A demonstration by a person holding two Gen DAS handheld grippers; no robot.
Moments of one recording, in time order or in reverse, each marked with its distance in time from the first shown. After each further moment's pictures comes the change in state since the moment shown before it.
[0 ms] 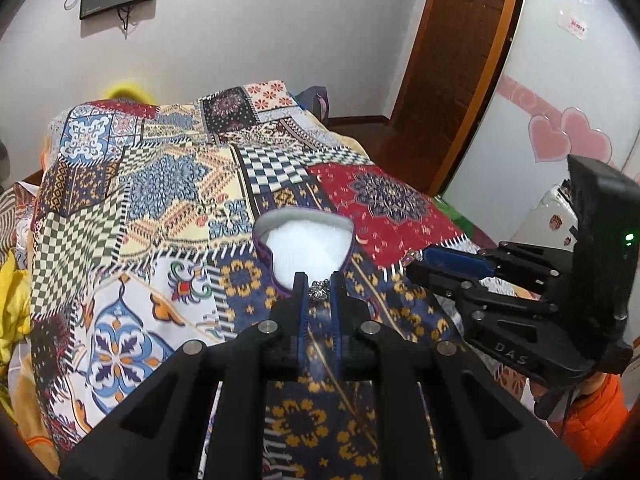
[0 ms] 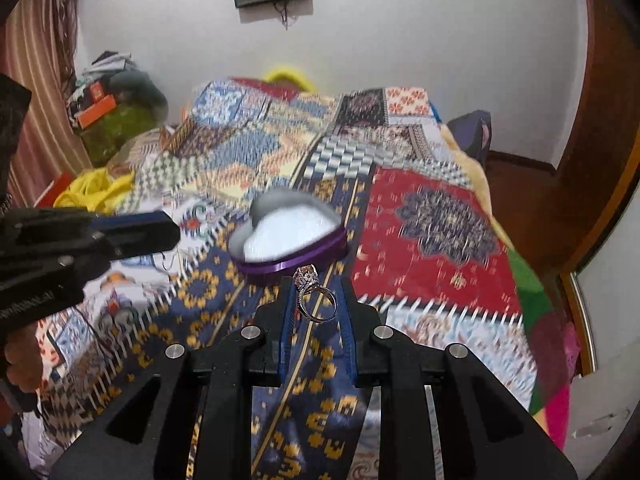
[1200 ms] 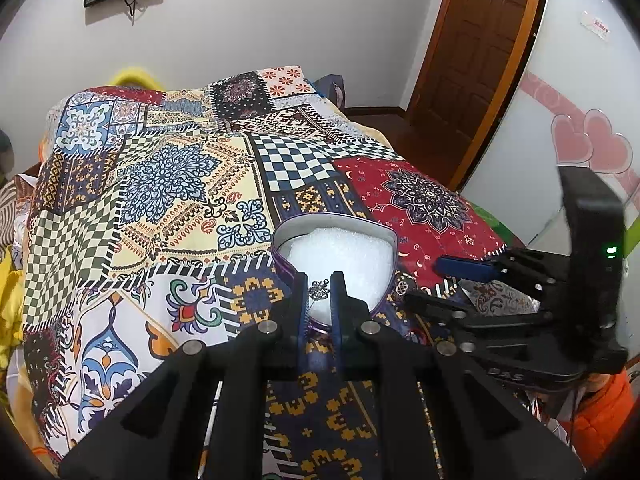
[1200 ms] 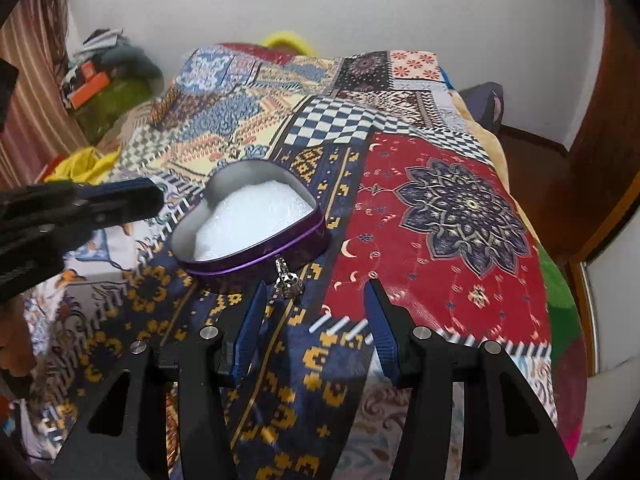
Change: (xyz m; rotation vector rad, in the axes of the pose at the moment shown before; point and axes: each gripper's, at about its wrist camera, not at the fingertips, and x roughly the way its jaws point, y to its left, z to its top) left arm 0.047 0.022 0.011 -0.023 0.048 0.040; right arm 0.060 -0.020 0.002 -0.026 0.146 0.030
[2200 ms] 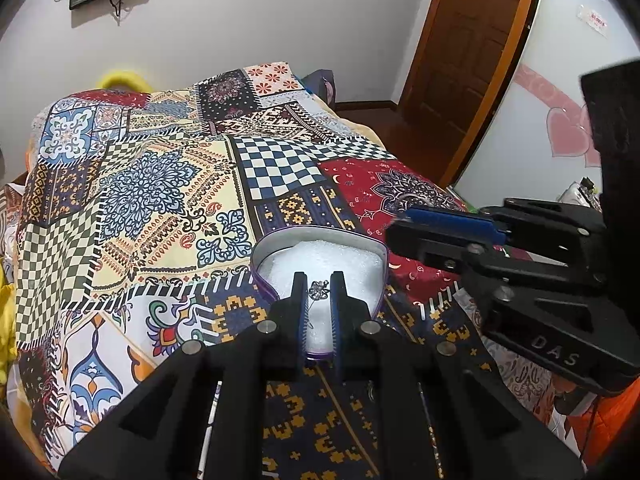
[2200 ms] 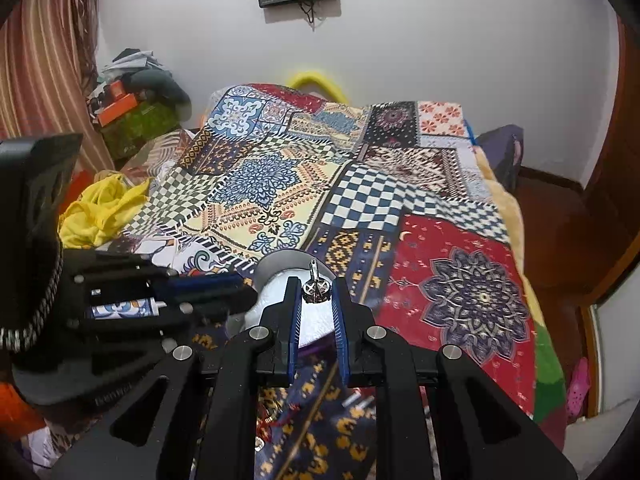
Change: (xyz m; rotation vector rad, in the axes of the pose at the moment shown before) left arm 0.018 -0.007 0.015 0.026 0.025 -0.029; right arm -0.020 0.017 0.048 -0.037 -0.121 0.077
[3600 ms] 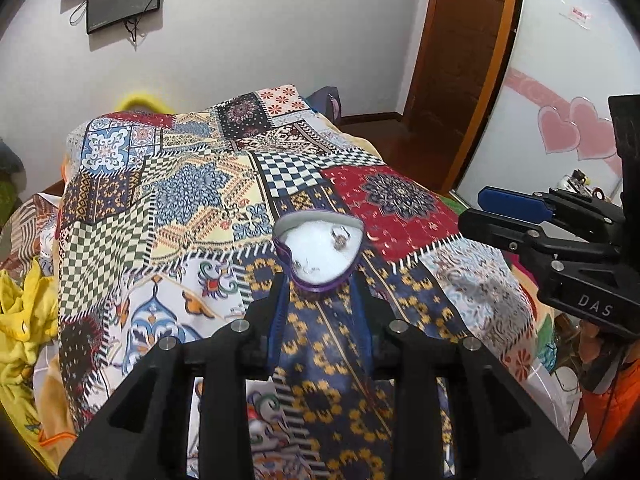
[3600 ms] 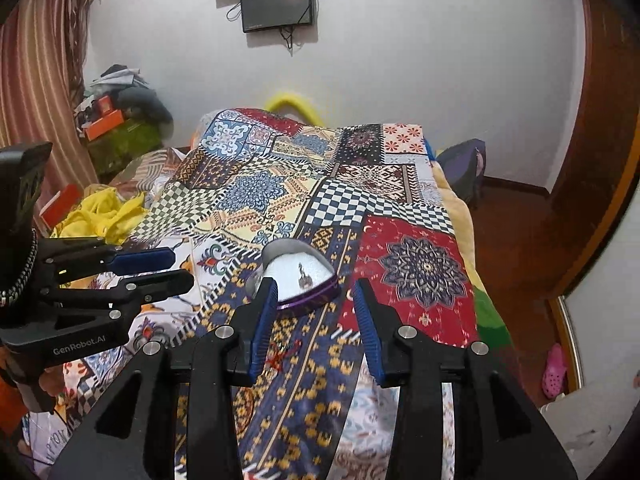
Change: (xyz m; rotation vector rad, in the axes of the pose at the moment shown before) left arm -0.096 -0.023 -0.038 0.034 -0.053 0.062; right arm -0.087 0.023 -0.031 0.018 -0.081 -0.120
